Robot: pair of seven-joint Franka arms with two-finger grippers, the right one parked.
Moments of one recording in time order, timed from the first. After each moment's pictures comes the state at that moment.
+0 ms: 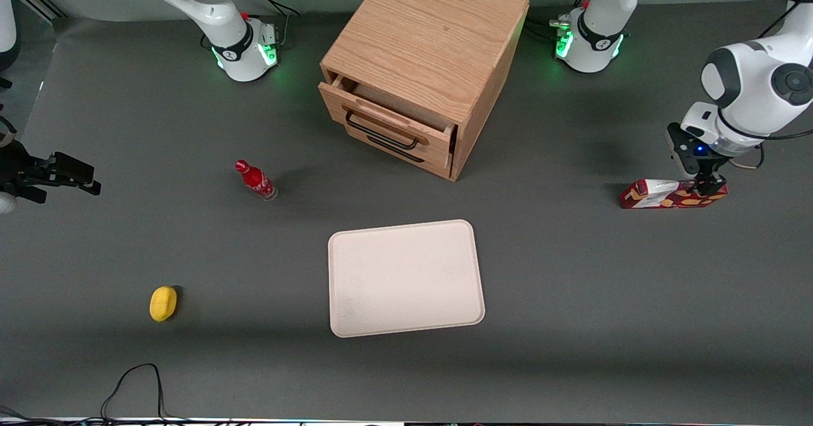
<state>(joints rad) 0.18 0.02 0.07 -2.54 0.10 2.62 1.62</state>
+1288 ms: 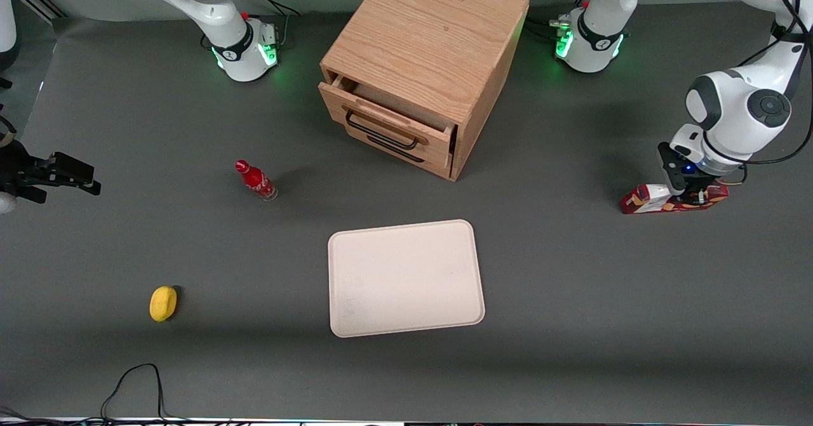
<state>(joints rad) 0.18 0.18 0.07 -2.50 0.09 2.80 1.65</state>
